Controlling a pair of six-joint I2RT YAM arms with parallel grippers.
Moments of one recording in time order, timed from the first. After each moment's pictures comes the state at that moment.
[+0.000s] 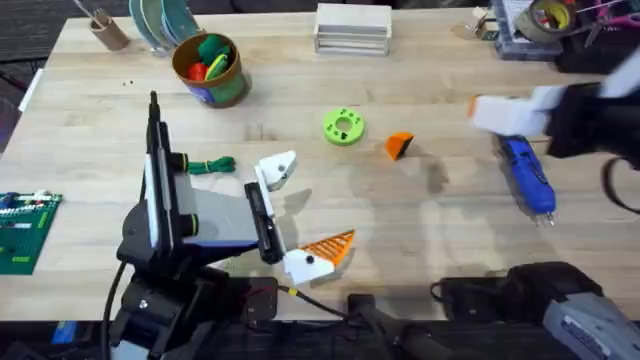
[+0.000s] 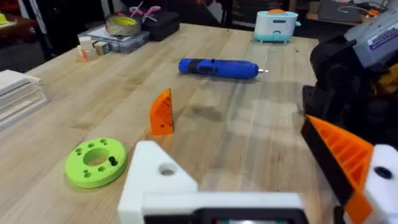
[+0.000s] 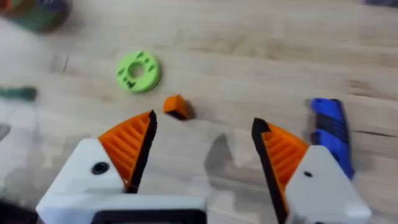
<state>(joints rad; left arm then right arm) -0.27 0.01 0.01 -0.09 0.98 0.04 0.06 0.76 0.93 -0.90 -0.23 0.05</state>
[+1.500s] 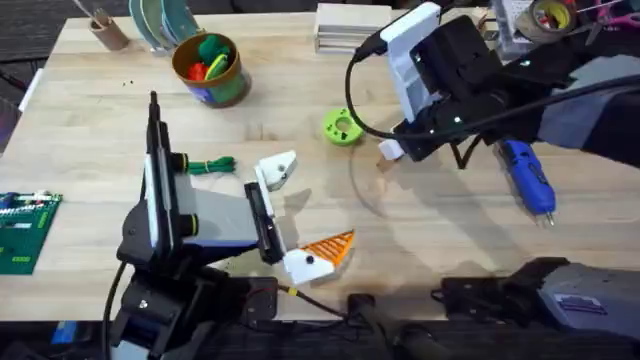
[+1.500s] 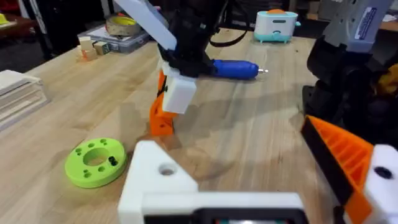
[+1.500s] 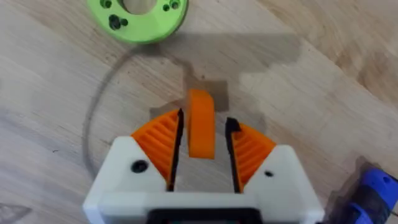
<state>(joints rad) -0.27 0.01 0.01 -0.09 0.98 0.04 0.52 1.43 0.93 -0.67 0.08 -0.08</state>
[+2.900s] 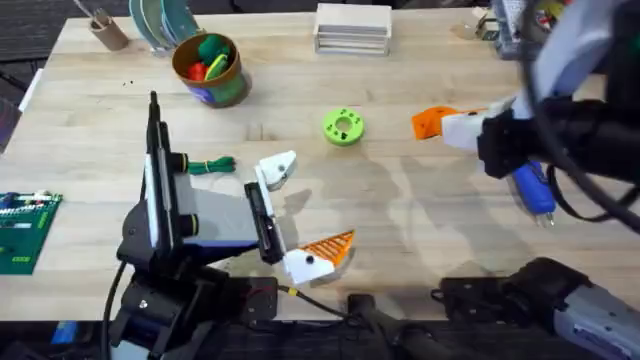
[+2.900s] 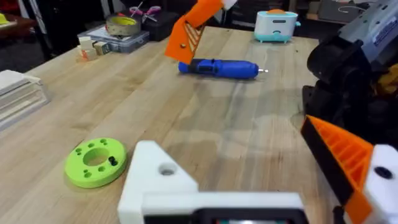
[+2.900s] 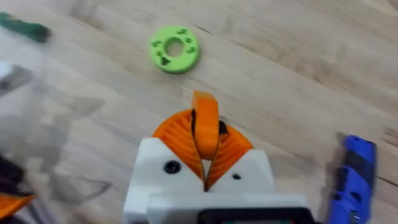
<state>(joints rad) -0.27 0.01 0.01 -0.09 0.98 0.04 0.52 0.84 0.93 -0.86 0.01 0.05</state>
